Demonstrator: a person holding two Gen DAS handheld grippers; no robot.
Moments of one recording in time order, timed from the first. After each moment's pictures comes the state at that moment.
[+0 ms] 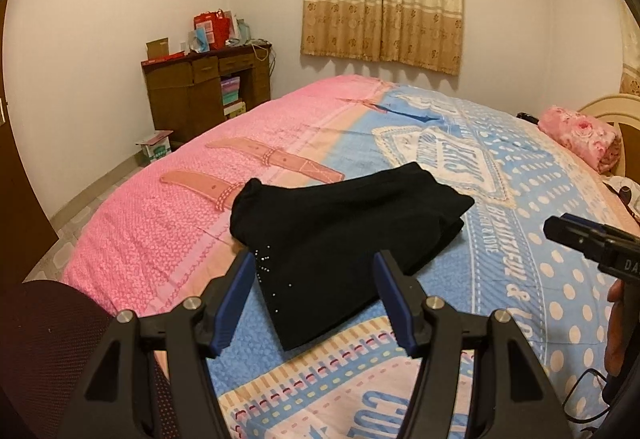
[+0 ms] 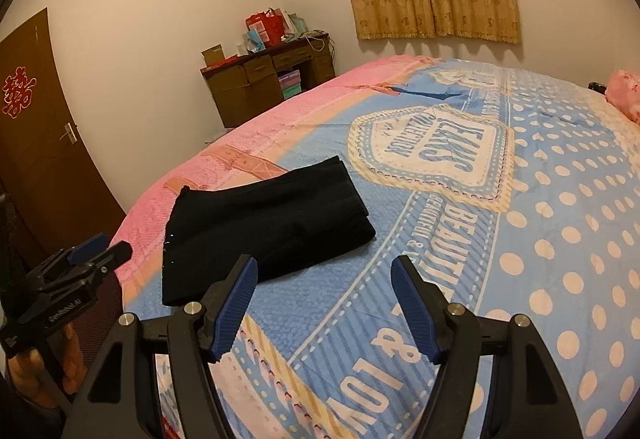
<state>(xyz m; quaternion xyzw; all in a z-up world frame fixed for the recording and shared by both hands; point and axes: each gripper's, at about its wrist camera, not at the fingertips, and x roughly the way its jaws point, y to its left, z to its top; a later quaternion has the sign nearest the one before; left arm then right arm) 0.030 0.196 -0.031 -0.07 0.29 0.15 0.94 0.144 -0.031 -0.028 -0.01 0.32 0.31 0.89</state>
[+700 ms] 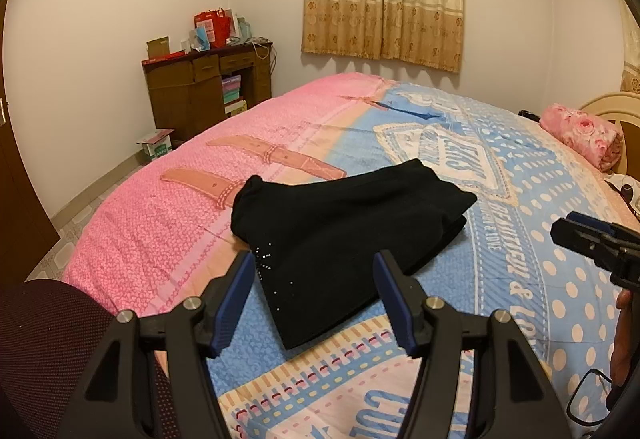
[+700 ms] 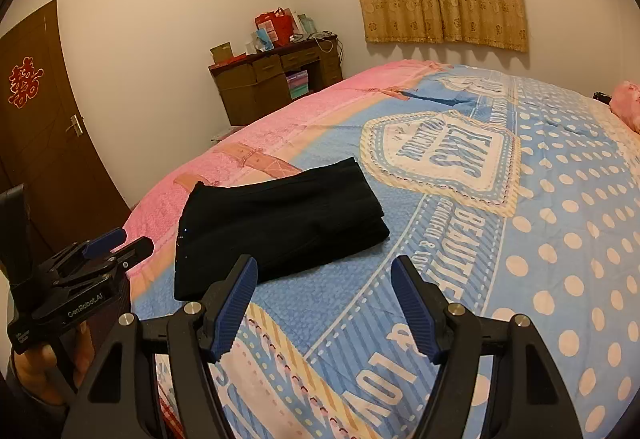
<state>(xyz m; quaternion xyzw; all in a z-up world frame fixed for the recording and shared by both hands) 0.029 0.194 -0.033 -0.07 0.29 0.16 0.94 0.128 -0.021 -0.022 -0.03 0.32 0.32 0.89</state>
